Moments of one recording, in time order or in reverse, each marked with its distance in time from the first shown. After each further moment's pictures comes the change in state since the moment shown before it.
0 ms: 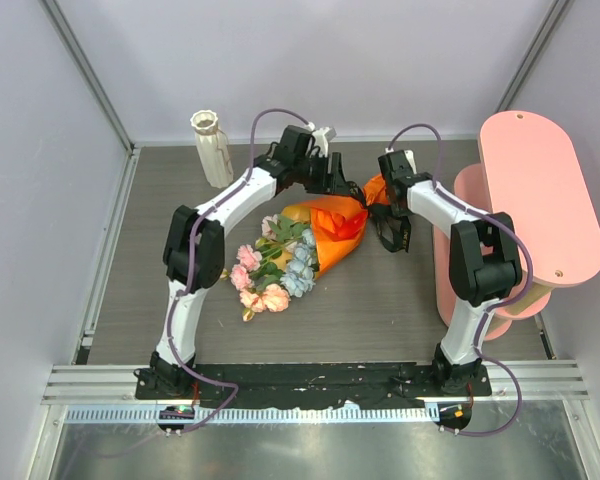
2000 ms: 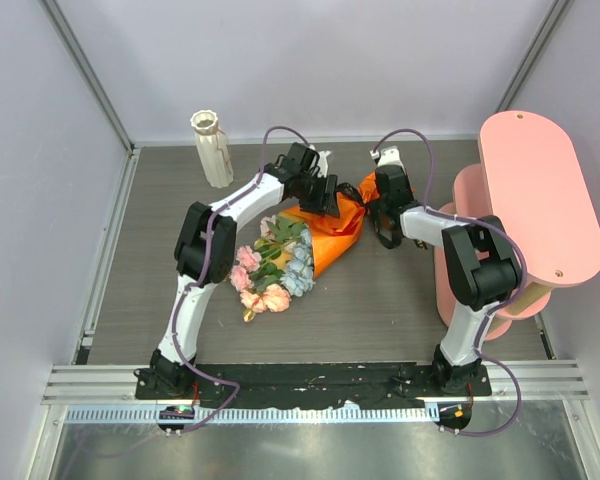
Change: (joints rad) left arm -0.005 0.106 0.000 -0.134 -0.081 0.064; right arm 0.042 -0.018 -0.294 0.759 0.057 -0.312
